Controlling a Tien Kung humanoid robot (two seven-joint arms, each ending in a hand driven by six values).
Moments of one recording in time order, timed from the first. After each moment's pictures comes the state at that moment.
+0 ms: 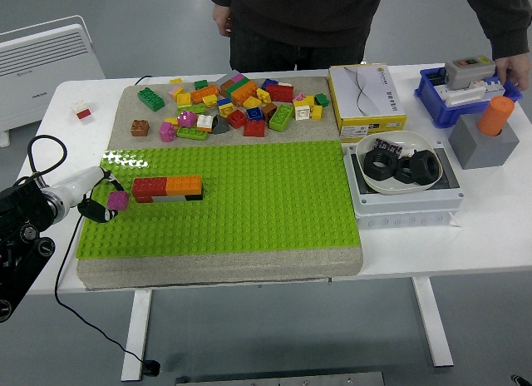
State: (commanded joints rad) left arm -0.46 0.37 -1.09 -1.12 1.96 -0.28 0.29; right arm 0.10 -0.08 2.27 0.25 -2.27 0.17 -0.11
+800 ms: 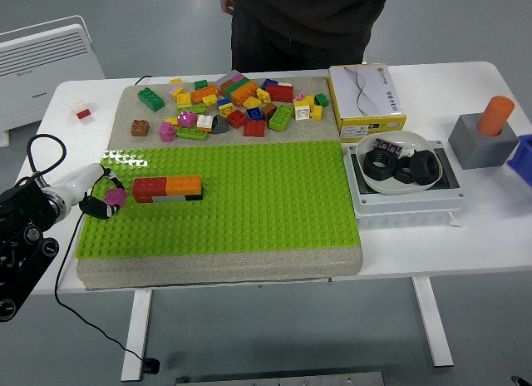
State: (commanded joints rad) left arm -0.46 0.36 -1.08 -1.10 1.96 -0.23 0.28; right arm 0.10 -0.08 2.27 0.26 -2.27 0.17 -0.12
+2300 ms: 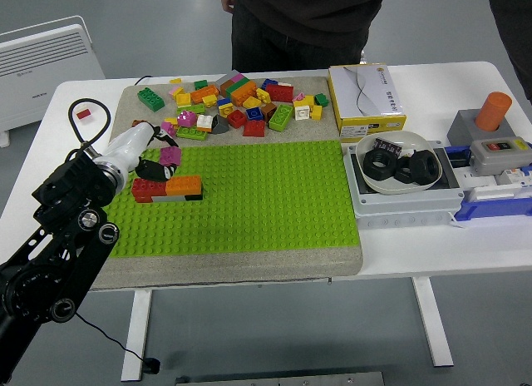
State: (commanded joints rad) left arm -0.45 0.10 -1.16 -1.43 2.04 -0.20 0.56; right arm 0.08 -0.10 2.27 0.26 -2.27 0.18 -0.12
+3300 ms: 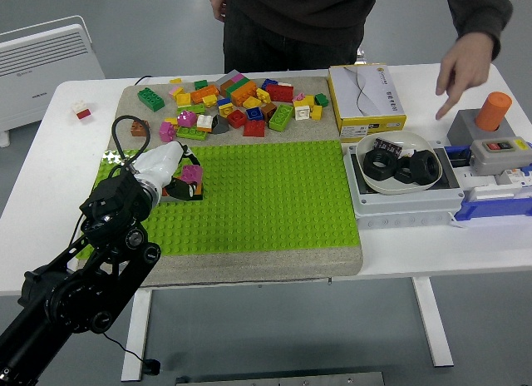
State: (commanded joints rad) left arm -0.48 0.05 -1.05 -1.29 2.14 -0.15 0.58; right arm 0.08 -0.10 2.27 0.25 -2.27 0.18 -0.13
